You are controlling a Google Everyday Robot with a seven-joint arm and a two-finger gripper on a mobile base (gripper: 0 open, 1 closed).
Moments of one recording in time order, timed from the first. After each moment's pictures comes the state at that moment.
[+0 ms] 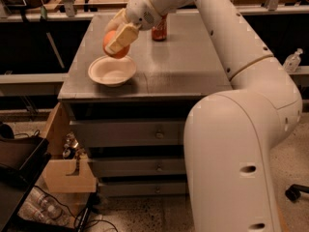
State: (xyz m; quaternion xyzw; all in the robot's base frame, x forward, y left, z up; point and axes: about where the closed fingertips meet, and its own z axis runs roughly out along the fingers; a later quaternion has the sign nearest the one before) arm 0.685 0.108 0.949 -0.70 0.55 0.29 0.34
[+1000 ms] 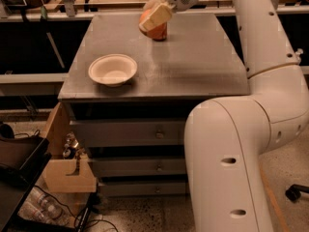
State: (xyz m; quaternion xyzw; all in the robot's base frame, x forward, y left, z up) arm 0.741 0.009 0.985 -0.63 0.64 0.22 0.39
